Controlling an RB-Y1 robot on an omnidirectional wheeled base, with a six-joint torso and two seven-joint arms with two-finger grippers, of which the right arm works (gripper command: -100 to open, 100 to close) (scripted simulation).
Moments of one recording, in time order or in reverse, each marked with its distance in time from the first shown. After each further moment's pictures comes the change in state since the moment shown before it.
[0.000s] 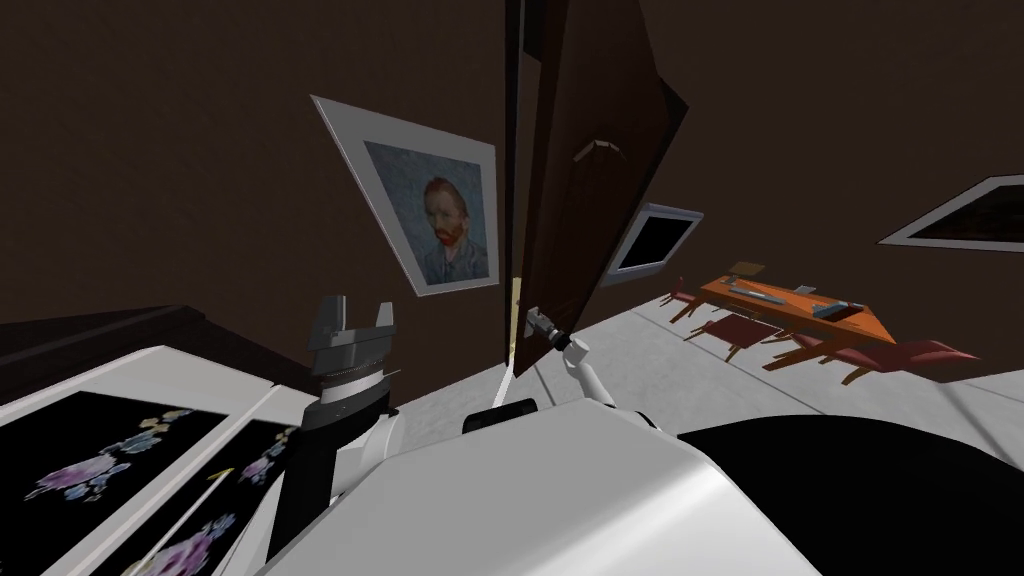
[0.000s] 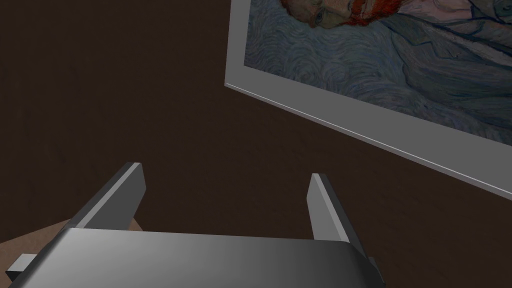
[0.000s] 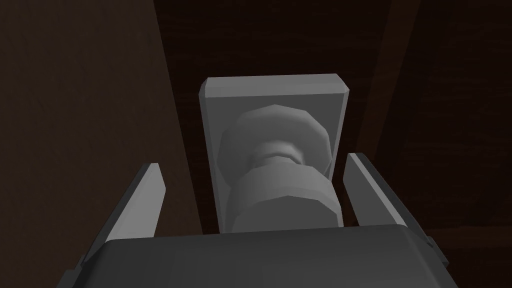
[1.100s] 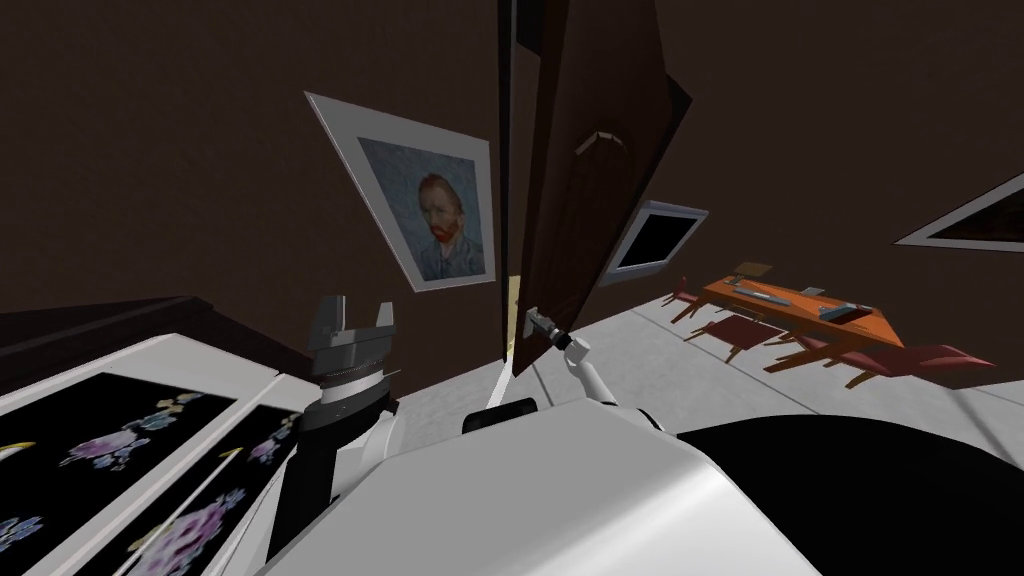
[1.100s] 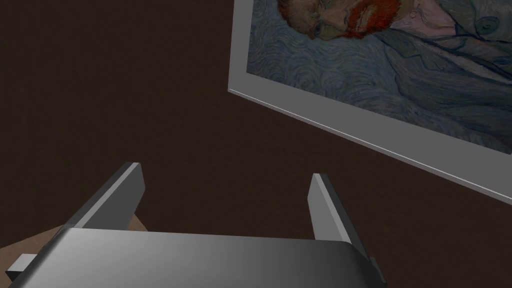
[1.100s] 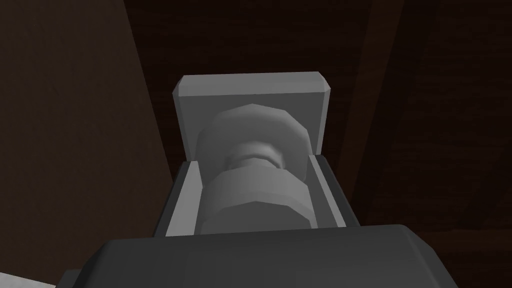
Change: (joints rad) arm -0.010 -0.025 0.007 0.015 -0.012 0.033 -0.003
